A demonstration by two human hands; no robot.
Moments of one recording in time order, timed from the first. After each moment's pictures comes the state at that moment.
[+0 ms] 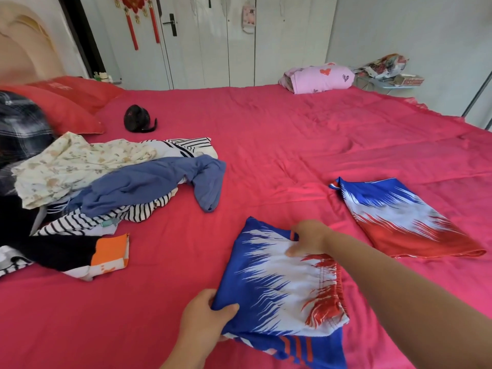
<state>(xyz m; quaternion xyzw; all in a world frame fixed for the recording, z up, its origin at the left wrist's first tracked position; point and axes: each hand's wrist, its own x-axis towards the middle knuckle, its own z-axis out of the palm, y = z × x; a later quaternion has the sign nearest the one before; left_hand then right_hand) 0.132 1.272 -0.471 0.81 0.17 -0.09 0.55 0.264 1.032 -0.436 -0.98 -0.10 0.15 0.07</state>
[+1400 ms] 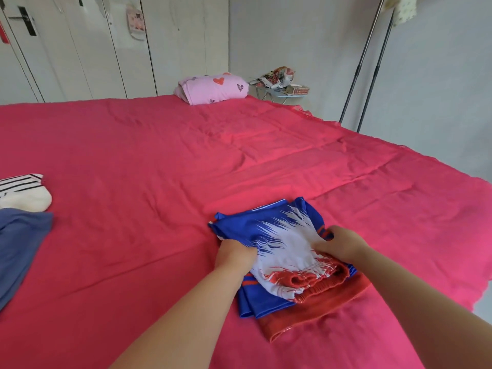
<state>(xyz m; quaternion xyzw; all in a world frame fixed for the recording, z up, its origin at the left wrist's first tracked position) 0.357 0.912 -0.473 0.88 -0.03 -0.14 0.45 0.286 0.701 -0.454 -0.93 0.30 0.03 0.19</state>
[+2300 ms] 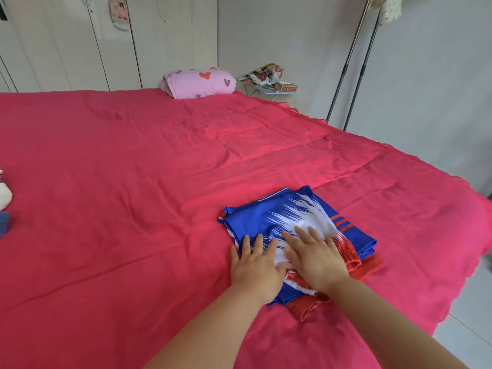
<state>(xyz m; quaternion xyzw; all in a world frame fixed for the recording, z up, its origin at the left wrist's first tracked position) 0.320 0.855 -0.495 0.94 -0.31 -0.10 0.12 0.269 0.720 -0.488 -0.99 0.16 0.00 0.03</state>
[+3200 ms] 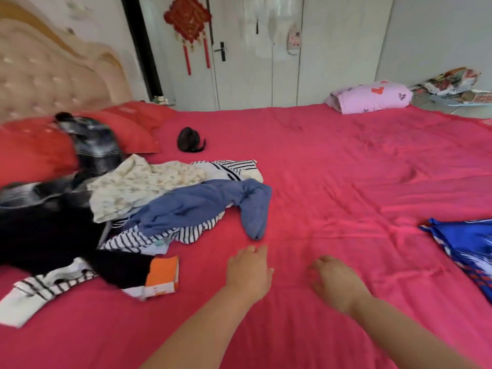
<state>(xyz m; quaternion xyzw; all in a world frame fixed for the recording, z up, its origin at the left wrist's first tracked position) 0.257 1.272 -0.426 0.99 -0.06 0.00 0.09 0.261 1.083 -0.441 -0.99 -0.13 0.06 0.05</state>
